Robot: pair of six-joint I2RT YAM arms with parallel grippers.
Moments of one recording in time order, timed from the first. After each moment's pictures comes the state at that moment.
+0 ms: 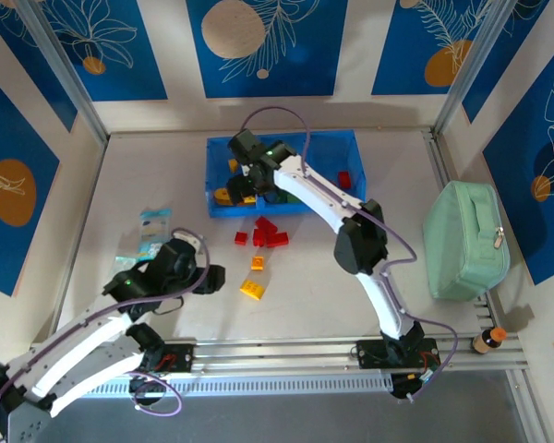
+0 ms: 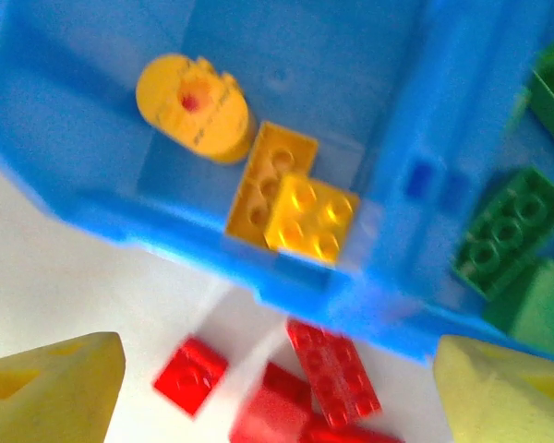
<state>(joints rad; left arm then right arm) -0.74 0.77 0.60 -0.72 -0.05 -0.55 0.75 2.23 2.22 -1.11 0.08 0.34</state>
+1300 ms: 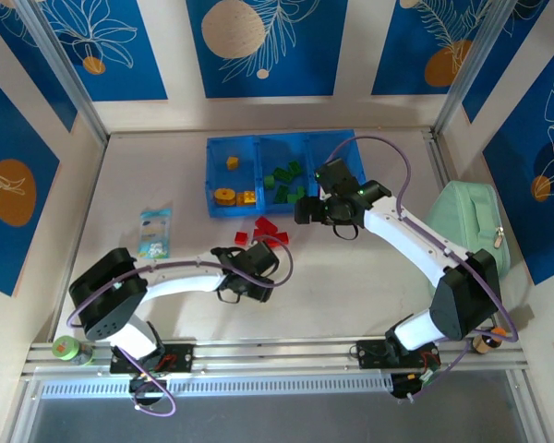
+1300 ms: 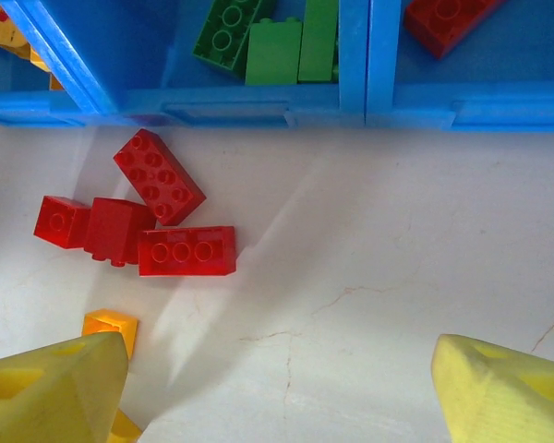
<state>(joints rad) -1.01 1.57 0.85 -0.54 -0.10 -0.55 0.55 1.47 1.23 -0.79 0.00 0.48</state>
